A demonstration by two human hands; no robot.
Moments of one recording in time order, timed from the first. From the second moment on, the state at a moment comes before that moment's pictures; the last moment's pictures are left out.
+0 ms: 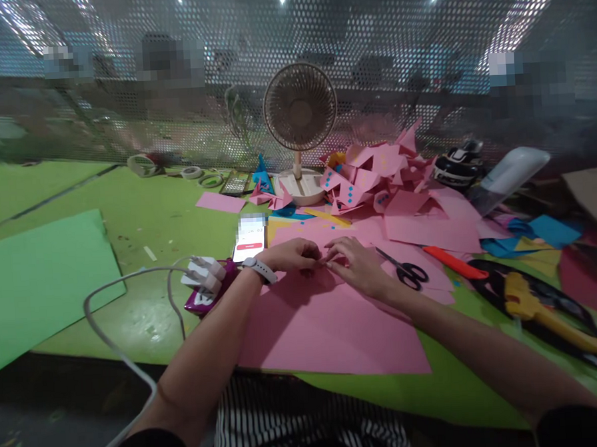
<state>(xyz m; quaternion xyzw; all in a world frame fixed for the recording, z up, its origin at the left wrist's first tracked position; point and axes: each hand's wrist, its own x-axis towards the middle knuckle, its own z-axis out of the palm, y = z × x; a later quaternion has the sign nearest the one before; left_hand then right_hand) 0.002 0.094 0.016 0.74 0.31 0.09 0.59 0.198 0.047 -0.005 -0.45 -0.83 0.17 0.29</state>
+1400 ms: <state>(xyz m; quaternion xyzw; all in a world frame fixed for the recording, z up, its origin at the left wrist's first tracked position) 0.005 0.096 0.002 0.65 0.33 0.27 0.63 0.220 0.081 0.010 -0.46 -0.71 0.29 0.45</state>
